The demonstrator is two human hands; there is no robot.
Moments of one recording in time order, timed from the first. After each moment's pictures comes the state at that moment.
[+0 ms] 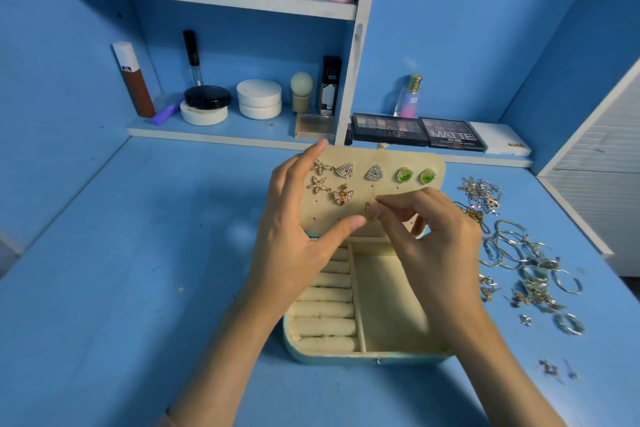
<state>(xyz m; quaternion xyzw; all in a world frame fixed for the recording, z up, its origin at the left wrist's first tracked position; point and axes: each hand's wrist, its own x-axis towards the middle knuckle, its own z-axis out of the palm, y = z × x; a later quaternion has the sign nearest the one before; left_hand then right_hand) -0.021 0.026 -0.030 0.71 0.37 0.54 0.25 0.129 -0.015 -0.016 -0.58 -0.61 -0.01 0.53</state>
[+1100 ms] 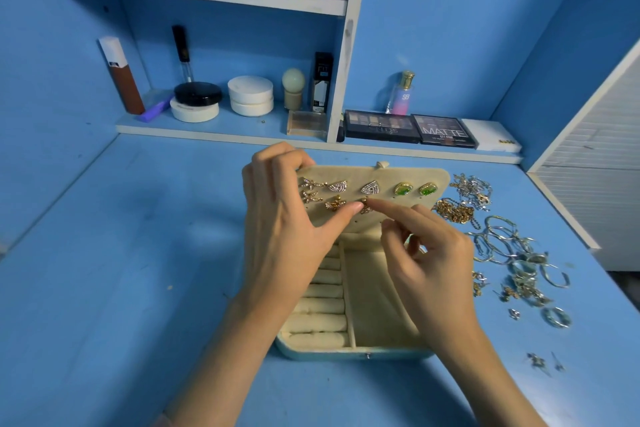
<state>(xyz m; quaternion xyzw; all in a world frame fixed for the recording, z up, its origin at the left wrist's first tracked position) -0.010 0.029 -0.022 0.71 0.42 0.57 0.01 0.125 -0.034 -0.019 -0.58 -0.61 0.05 0.54</state>
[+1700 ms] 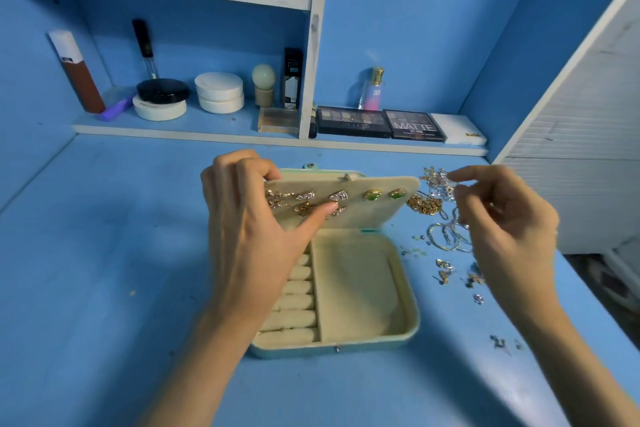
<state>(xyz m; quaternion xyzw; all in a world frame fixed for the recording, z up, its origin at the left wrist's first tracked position) -0.007 0.018 -0.020 0.70 0.42 0.57 -0.01 0.197 -0.056 0.015 -0.62 -0.52 0.05 0.58</state>
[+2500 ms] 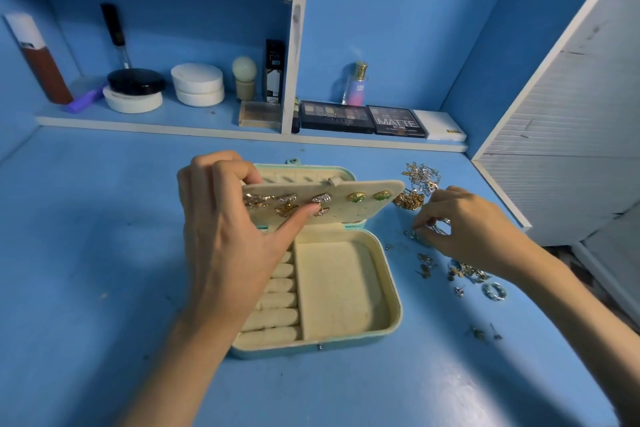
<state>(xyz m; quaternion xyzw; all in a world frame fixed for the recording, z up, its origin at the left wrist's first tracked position) -0.009 0.015 -0.022 0.70 0.41 0.58 0.00 0.259 -0.035 0.000 -0.69 -0.71 -0.01 0.09</state>
